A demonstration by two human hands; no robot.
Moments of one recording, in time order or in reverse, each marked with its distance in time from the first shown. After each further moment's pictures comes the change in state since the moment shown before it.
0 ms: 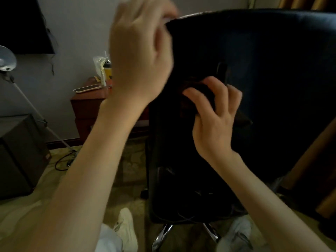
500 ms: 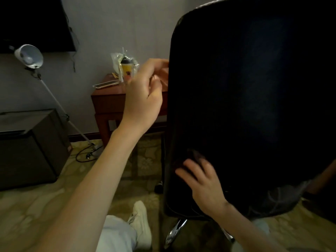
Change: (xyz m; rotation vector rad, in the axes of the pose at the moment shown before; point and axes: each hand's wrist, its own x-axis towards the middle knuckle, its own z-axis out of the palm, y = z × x) left_hand -0.074 -0.041 -0.011 -0.369 -0.265 -0.422; right_hand -0.167 -0.010 0.020 -0.041 -0.487 -0.292
